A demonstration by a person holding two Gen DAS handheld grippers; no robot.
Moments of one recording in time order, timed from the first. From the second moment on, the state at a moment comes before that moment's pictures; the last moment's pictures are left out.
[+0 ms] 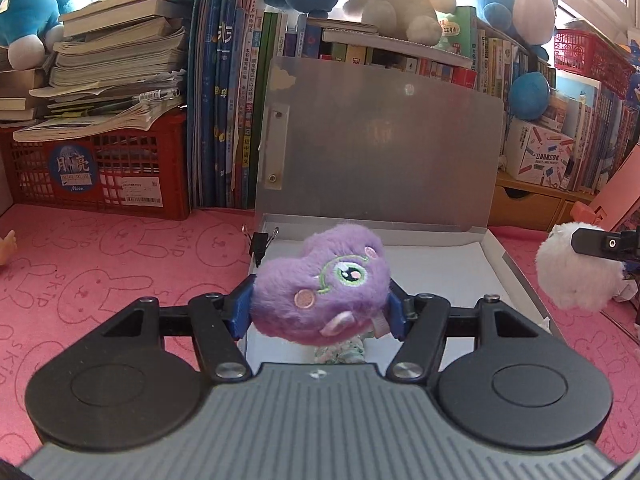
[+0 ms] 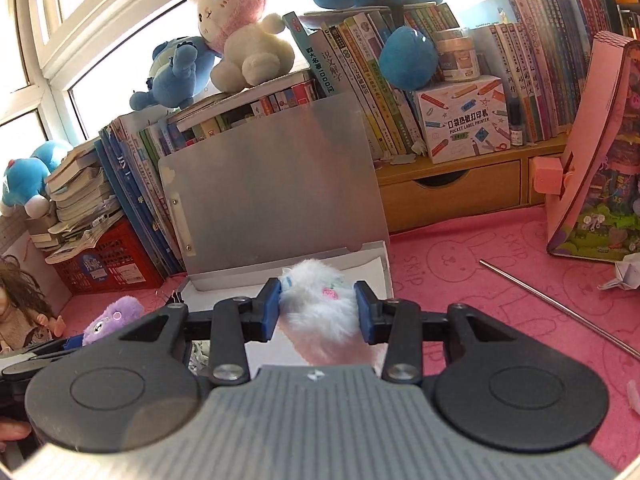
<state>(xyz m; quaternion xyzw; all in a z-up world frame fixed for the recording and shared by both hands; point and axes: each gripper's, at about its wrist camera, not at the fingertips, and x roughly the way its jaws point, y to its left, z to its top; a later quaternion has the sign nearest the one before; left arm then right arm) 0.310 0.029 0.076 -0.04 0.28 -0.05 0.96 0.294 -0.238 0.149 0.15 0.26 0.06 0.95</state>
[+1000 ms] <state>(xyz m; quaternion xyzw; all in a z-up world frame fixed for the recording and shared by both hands) 0.391 0.017 0.016 0.01 0.30 -0.03 0.95 0.378 -0.174 0.086 0.03 0.28 0.05 0.96</state>
